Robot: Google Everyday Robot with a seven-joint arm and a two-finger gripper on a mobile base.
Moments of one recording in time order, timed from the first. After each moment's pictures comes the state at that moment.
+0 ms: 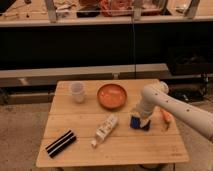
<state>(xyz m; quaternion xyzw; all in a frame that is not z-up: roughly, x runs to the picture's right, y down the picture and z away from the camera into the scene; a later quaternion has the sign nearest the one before) 0.202 0.191 0.857 -0.32 -0.15 -0.18 0.92</state>
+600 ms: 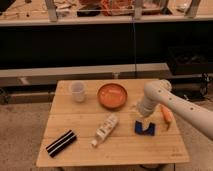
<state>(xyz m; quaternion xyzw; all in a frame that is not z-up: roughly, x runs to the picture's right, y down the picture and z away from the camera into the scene) 0.196 0.183 0.830 -0.34 -0.18 -0.13 0.91</state>
